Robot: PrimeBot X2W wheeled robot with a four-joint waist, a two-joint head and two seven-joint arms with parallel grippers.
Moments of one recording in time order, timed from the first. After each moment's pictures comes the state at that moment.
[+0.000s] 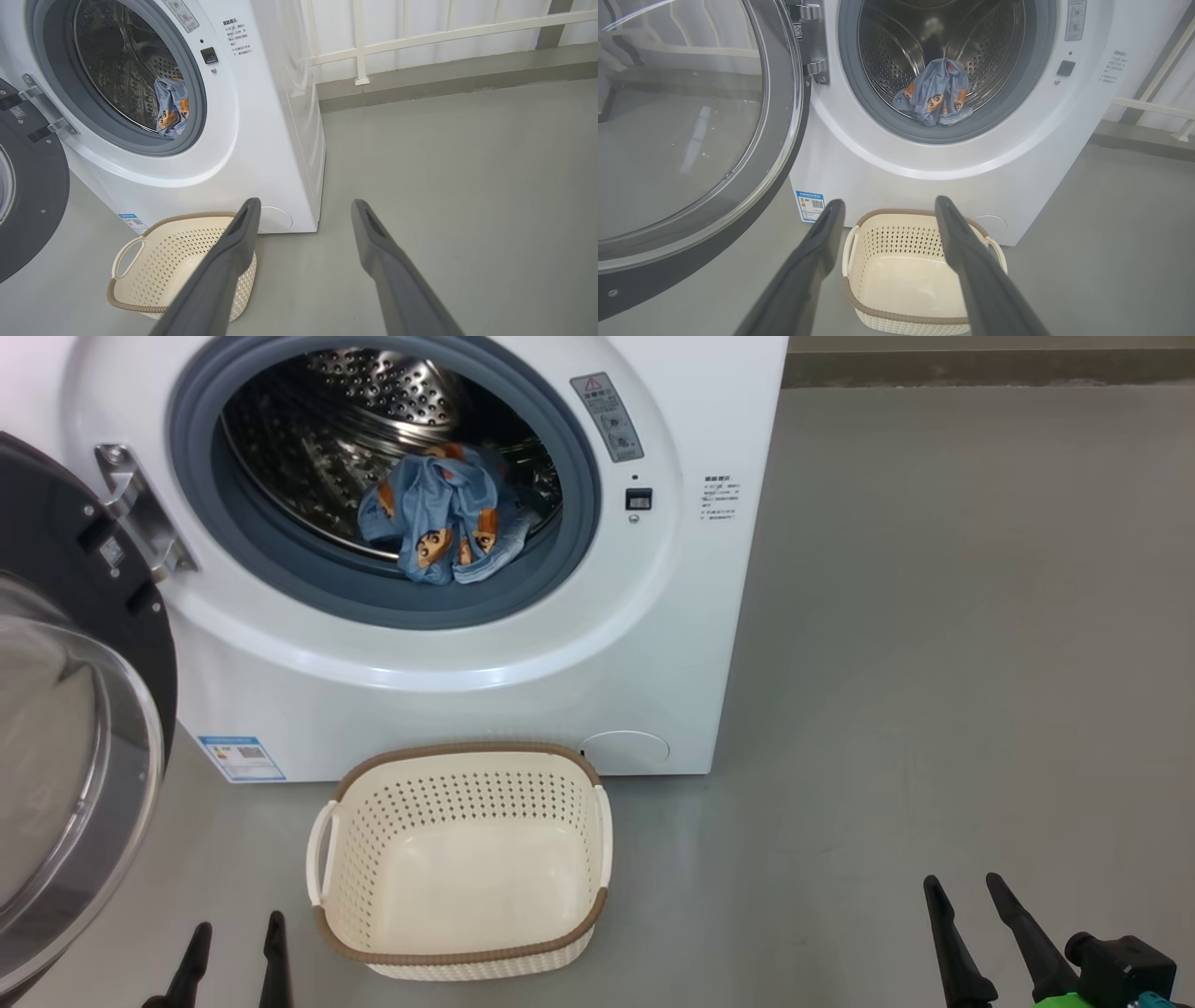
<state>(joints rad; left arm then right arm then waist) 0.10 0.07 0.05 0.19 -0.26 -0.13 -0.26 0.06 -0.13 -0.01 0.24 0.35 0.13 -0.26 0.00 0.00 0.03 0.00</state>
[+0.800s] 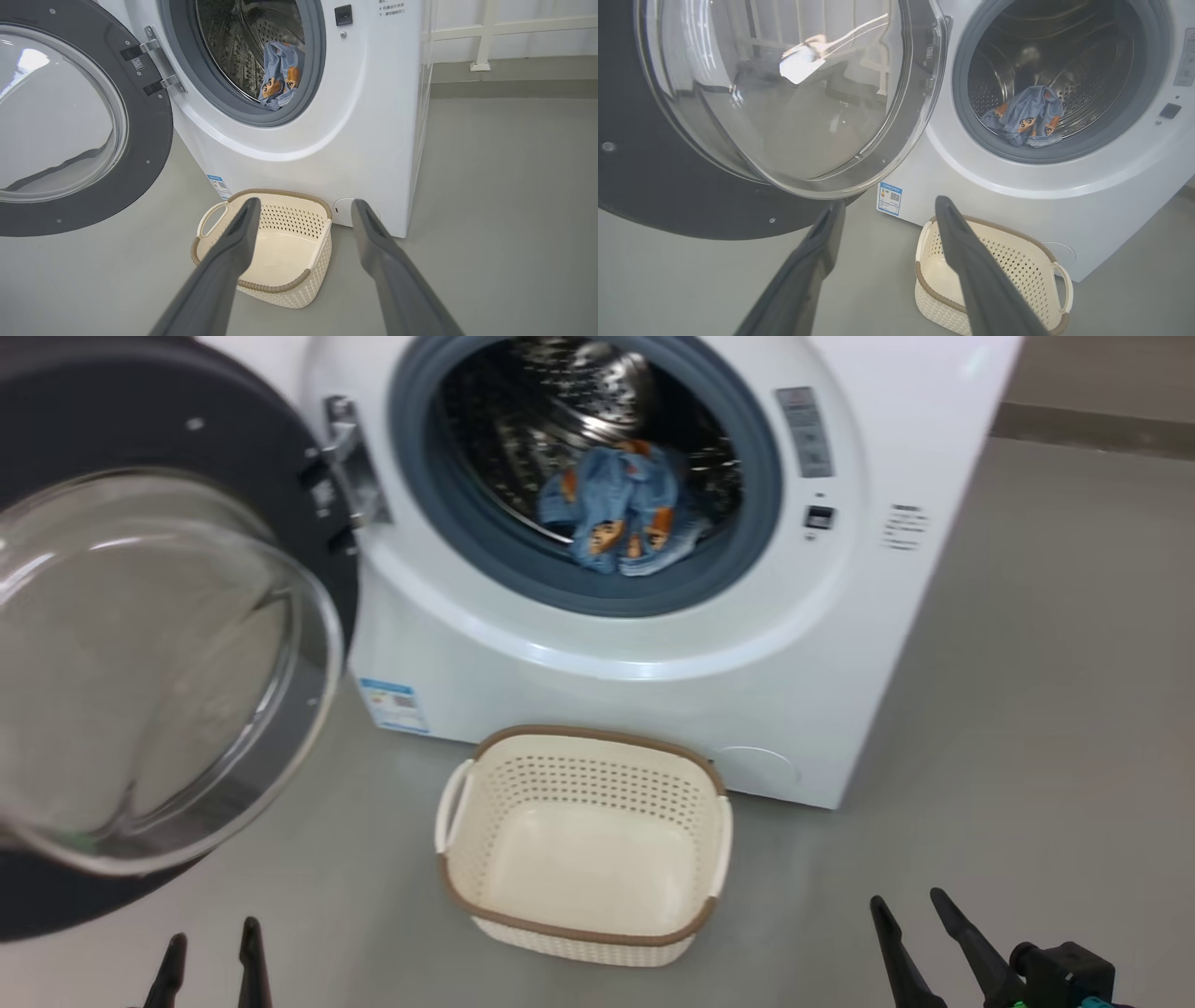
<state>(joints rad) 0.11 0.05 0.10 0.19 -0.27 -0.13 -0.26 0.06 -0.14 0.09 0.26 0.35 0.13 -0.26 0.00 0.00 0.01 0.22</state>
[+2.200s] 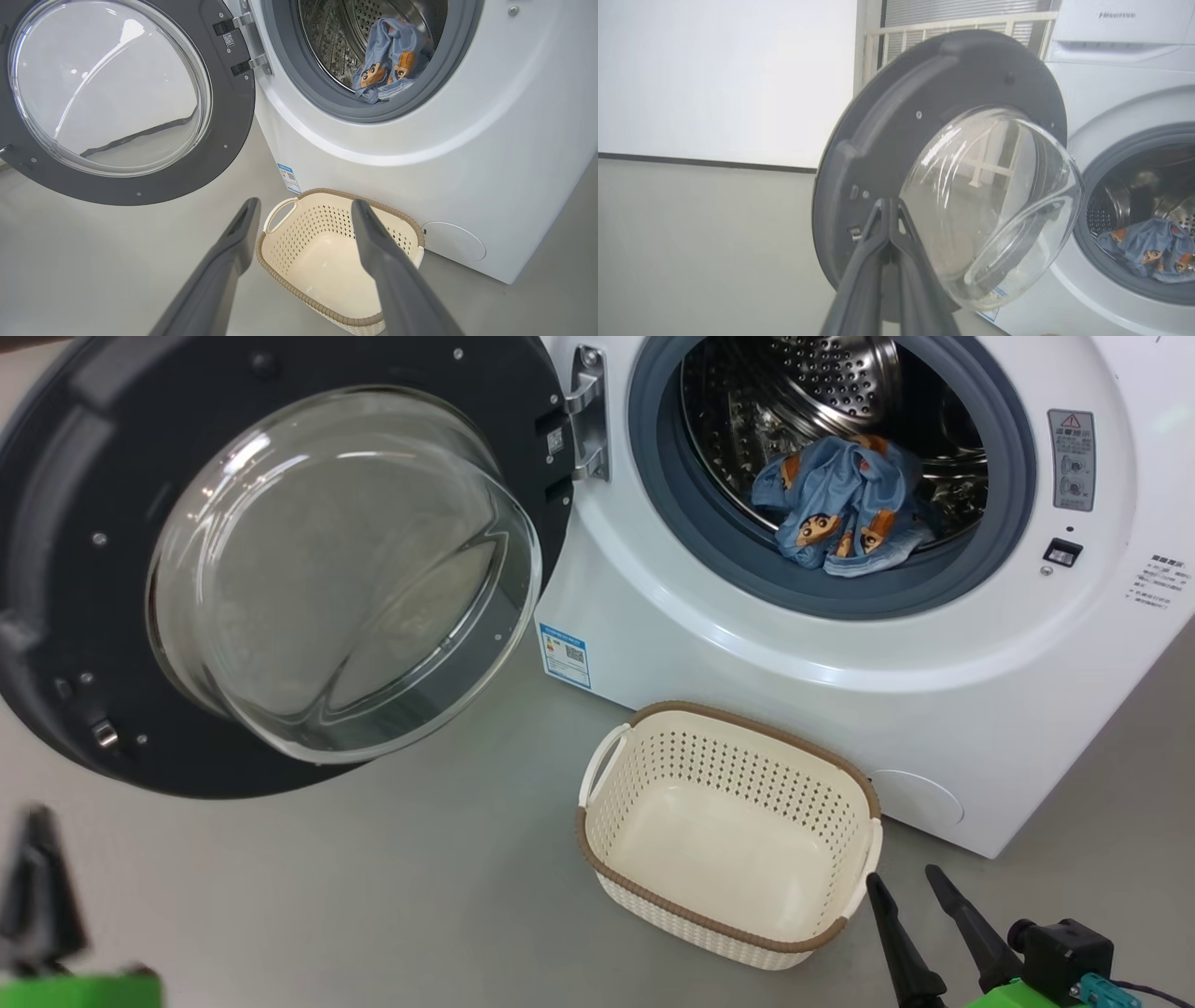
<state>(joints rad) 0.00 0.11 0.24 0.03 -0.36 -0.12 -0.26 0.02 -0.14 0.11 0.27 0.37 0.13 -0.26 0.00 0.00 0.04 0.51</state>
